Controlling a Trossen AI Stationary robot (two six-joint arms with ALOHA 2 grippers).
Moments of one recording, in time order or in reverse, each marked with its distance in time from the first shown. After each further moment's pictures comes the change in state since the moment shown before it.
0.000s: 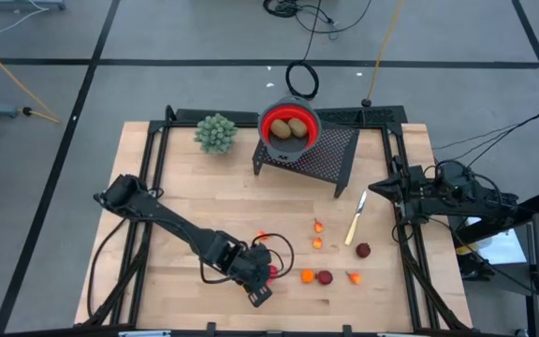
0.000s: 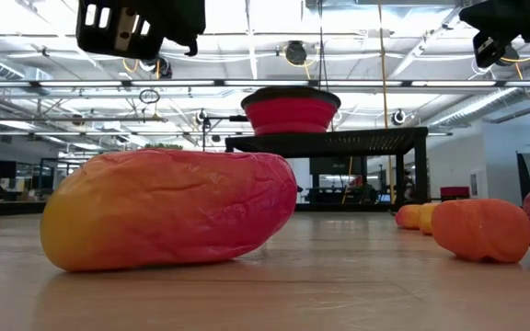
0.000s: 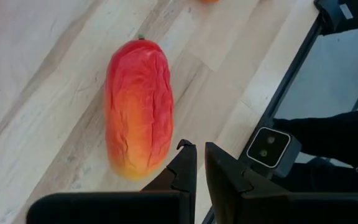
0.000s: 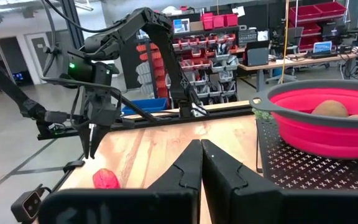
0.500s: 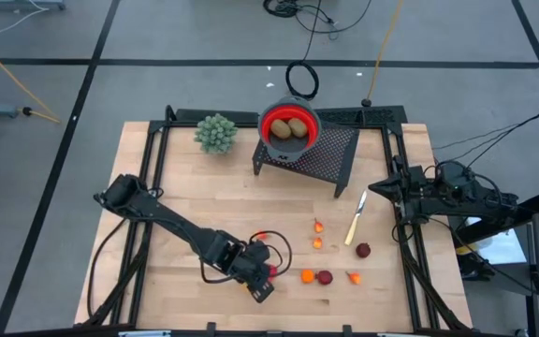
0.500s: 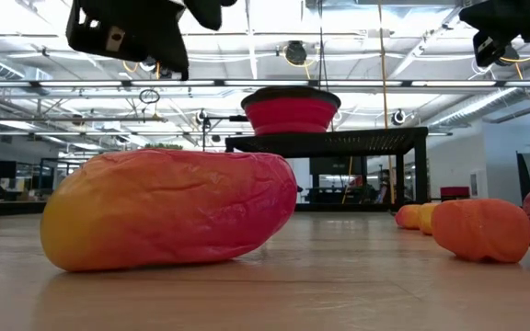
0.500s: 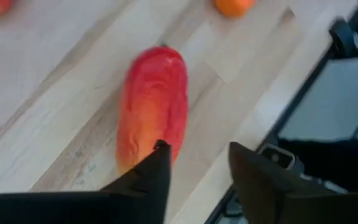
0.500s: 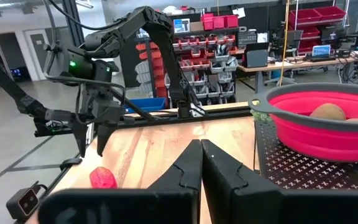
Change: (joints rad) left arm 0.004 0.000 0.000 -0.021 -0.047 -0.117; right arm 0.000 0.000 0.000 0.000 0.001 -0.025
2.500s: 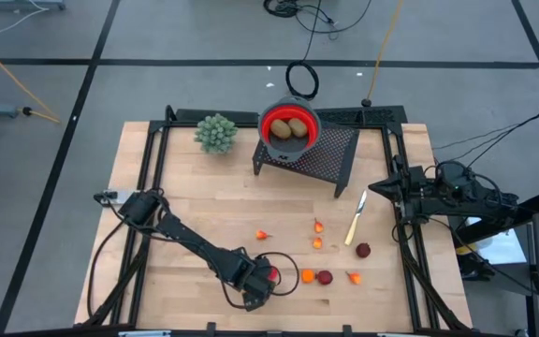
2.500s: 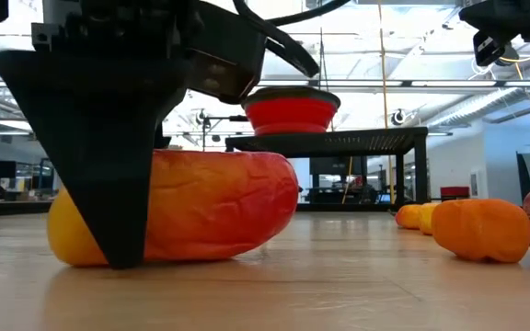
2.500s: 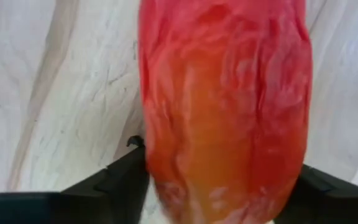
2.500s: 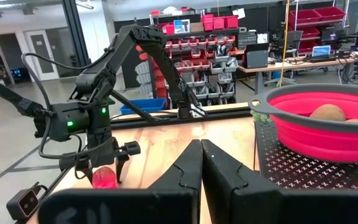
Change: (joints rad) left arm -0.040 0.229 0.000 -0.043 -0.020 0.343; right arm 0.000 0.000 0.001 0.002 0.000 0.001
